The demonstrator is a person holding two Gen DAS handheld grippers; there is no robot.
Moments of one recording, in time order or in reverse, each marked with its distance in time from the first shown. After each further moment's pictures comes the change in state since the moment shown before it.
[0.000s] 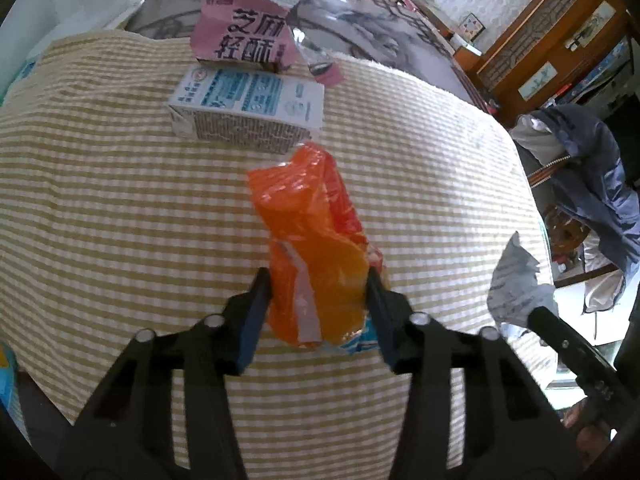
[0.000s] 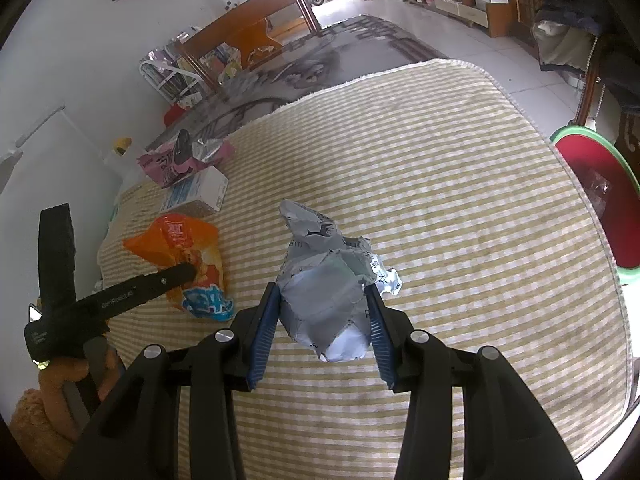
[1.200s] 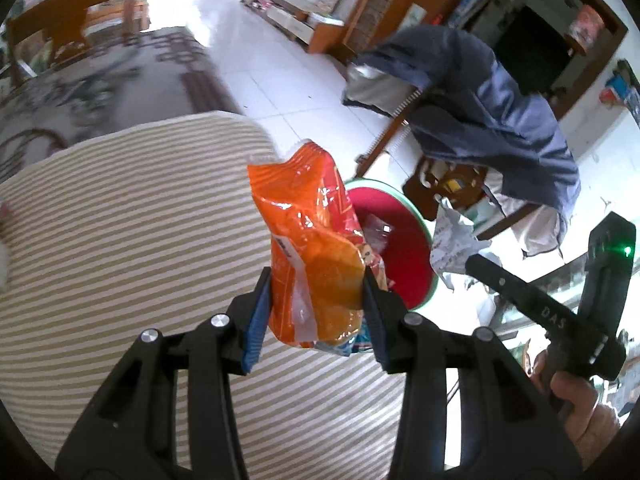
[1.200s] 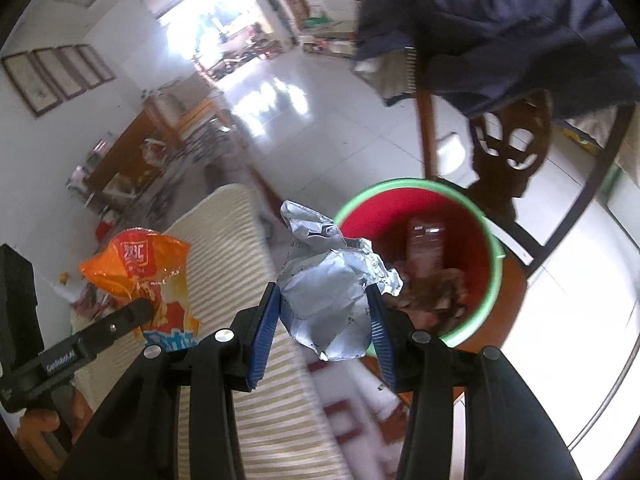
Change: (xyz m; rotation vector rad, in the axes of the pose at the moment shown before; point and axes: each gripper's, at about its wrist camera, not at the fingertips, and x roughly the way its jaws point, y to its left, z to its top) left arm 0.039 -0.314 0.004 0.390 -0.012 -0.255; right arm -0.125 -0.262 0.054 0.281 -0.210 -0.168
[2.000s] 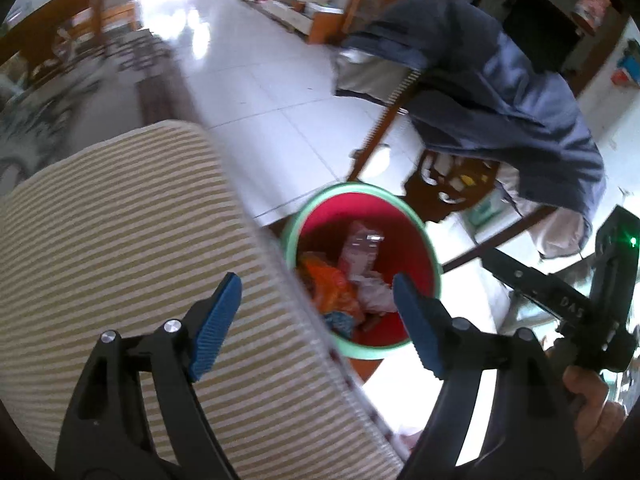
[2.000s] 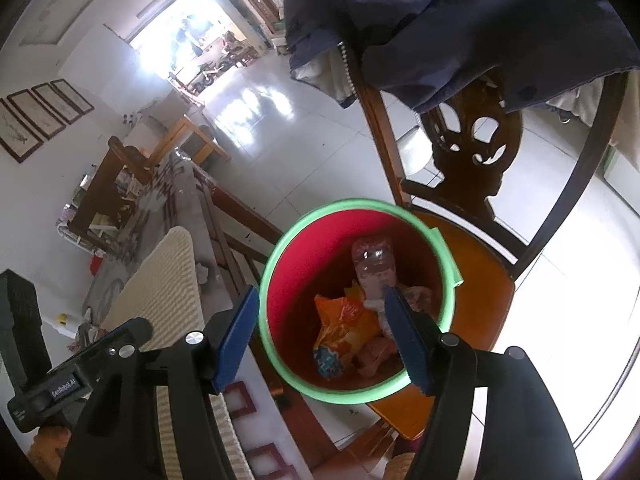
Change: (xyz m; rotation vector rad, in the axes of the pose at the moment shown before) left arm 0.047 -0.032 0.024 0.004 0.022 0.079; right arm 0.018 -0.063 0.032 0.090 0.018 0.030
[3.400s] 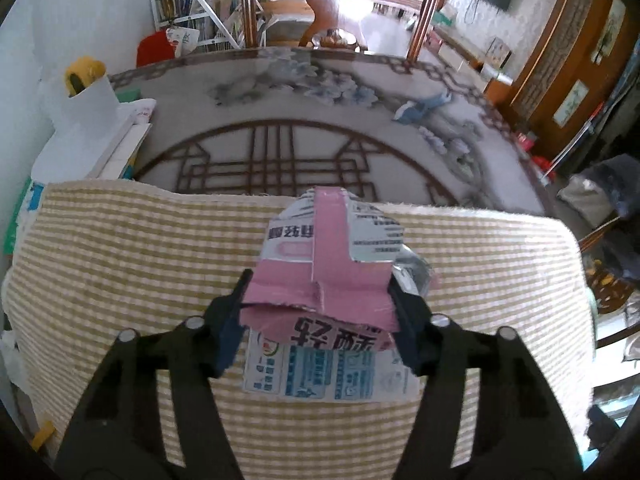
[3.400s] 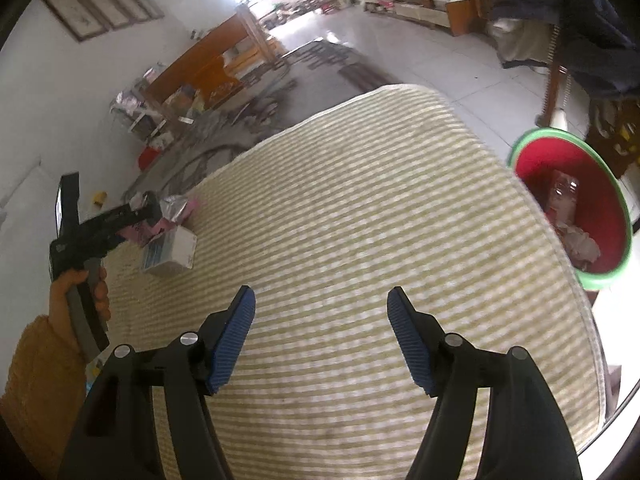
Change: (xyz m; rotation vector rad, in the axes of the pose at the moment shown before) left arm -0.132 0.405 -0.020 -0.341 -0.129 0.351; right arm 0.066 0.292 -0.161 -0.292 0.172 0.085
